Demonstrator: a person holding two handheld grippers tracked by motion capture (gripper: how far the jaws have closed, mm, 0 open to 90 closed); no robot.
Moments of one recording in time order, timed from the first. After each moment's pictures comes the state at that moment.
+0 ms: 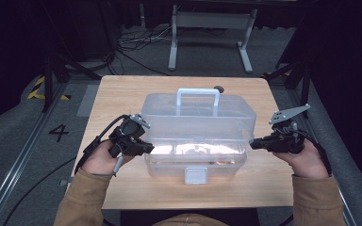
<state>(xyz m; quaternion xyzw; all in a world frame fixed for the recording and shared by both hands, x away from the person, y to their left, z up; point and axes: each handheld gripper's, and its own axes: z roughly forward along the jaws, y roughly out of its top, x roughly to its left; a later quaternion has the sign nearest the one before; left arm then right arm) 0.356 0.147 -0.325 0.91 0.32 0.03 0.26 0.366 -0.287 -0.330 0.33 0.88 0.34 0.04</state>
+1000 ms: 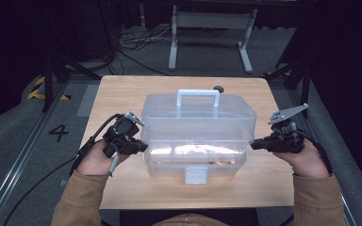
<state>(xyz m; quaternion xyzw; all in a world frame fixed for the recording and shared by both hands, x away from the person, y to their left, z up) 0.354 0.159 -0.321 0.90 0.36 0.04 0.25 0.367 -0.285 -0.330 0.32 0.89 0.33 0.04</state>
